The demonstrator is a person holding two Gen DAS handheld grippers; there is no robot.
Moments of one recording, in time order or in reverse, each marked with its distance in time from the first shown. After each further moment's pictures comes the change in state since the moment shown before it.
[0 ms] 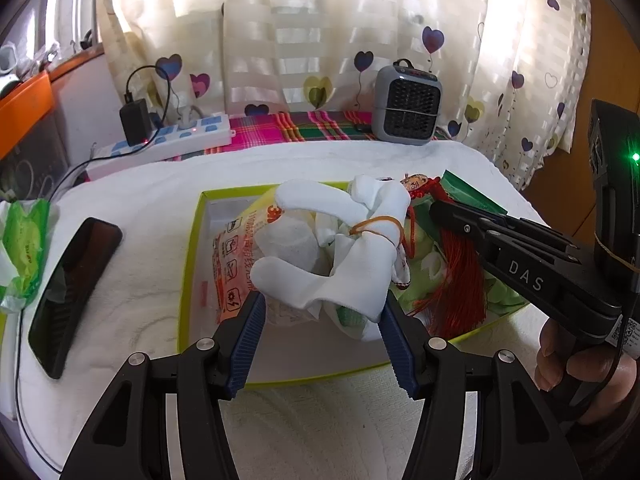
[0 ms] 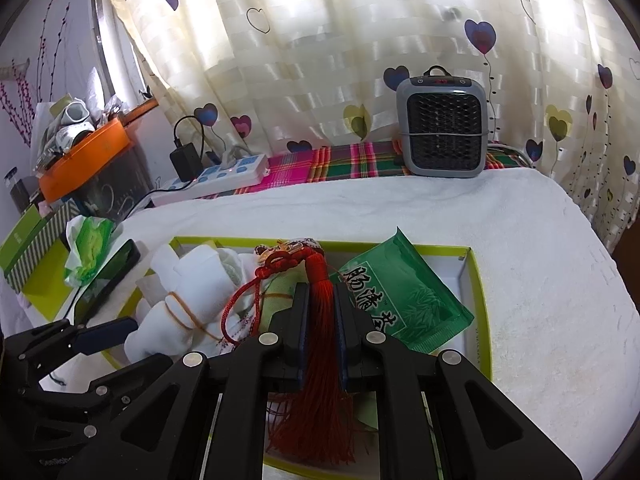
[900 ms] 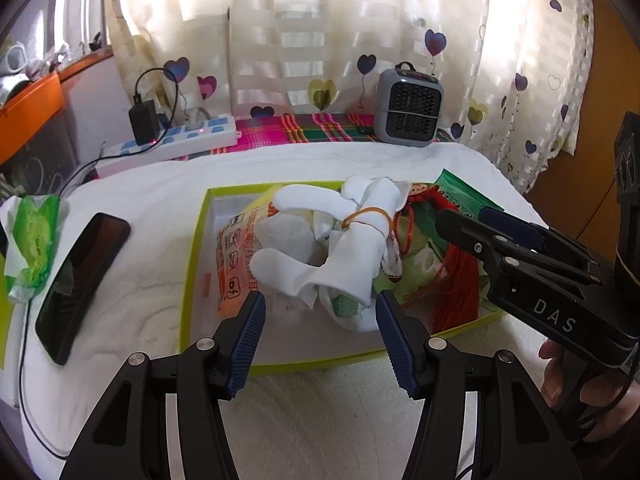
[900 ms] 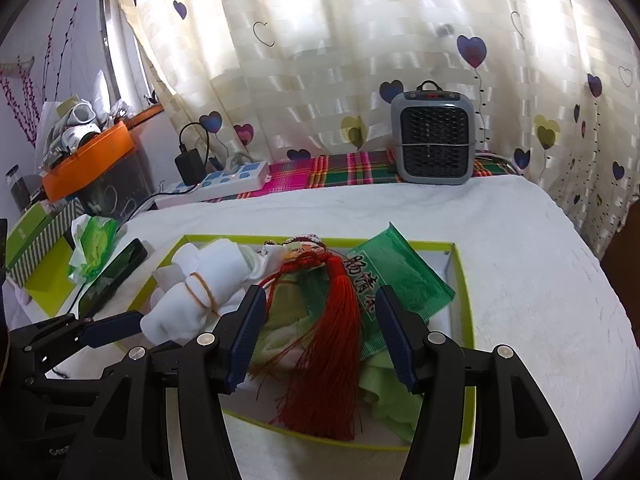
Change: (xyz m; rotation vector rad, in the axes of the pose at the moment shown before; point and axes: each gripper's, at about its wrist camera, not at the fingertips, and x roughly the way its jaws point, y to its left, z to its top) left arm -0.011 -0.006 -0.004 -0.009 -0.012 0.020; right arm -0.024 0.007 -0.009 -0.006 -0.037 -0.027
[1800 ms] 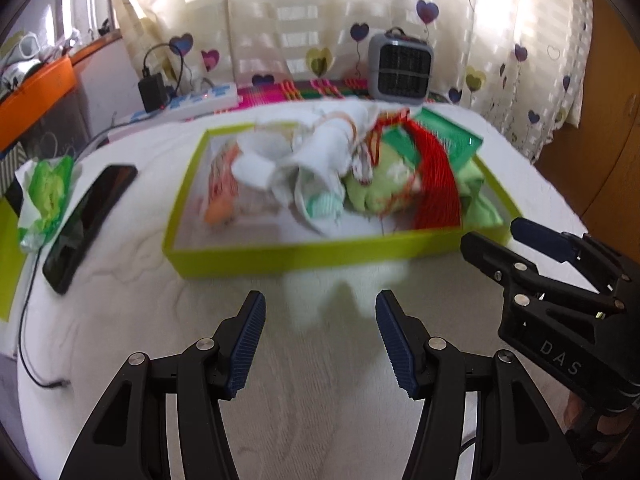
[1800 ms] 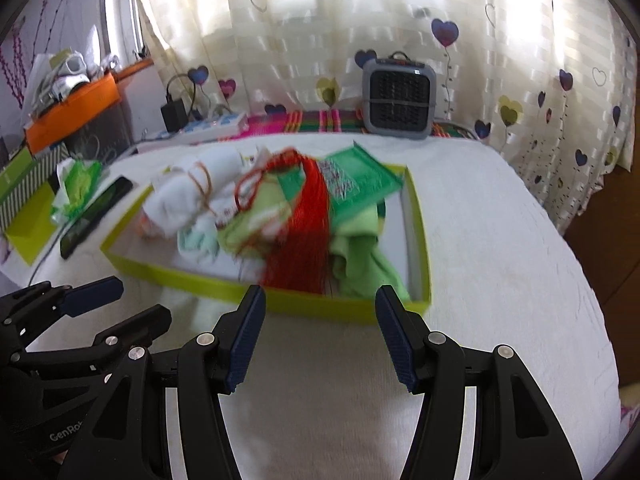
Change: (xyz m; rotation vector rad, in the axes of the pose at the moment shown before) left arm -0.012 -0.024 -0.057 0.015 0.084 0.058; right arm -0.038 0.008 -0.051 -0.050 0.124 -0.148
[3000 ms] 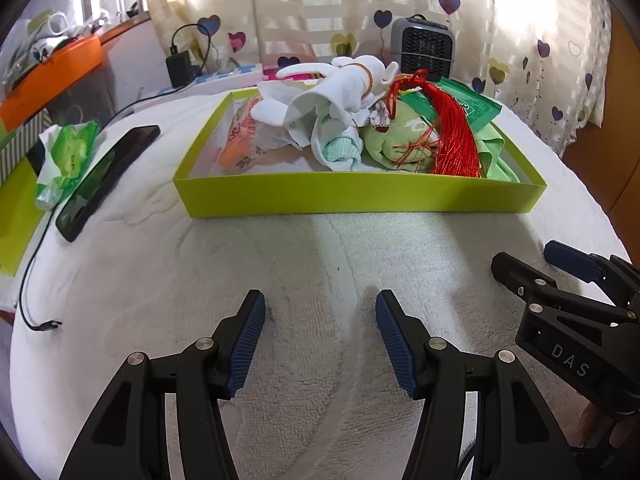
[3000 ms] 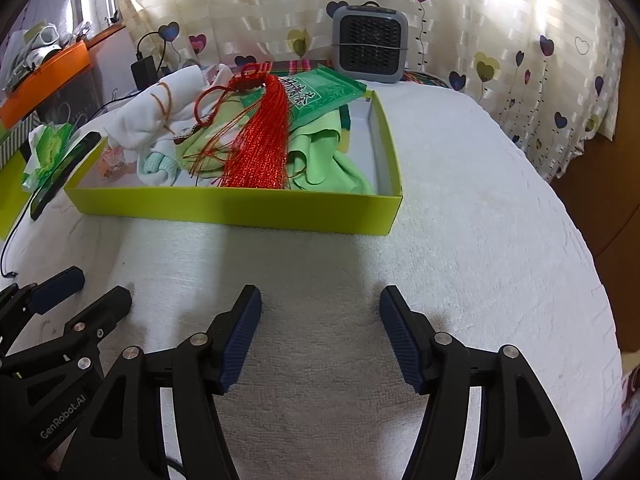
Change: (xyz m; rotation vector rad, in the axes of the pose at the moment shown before) left arm 0.006 -0.006 -0.033 -0.059 -0.003 0.093; right arm 0.008 -0.010 -0.036 0.028 0.125 -0.092
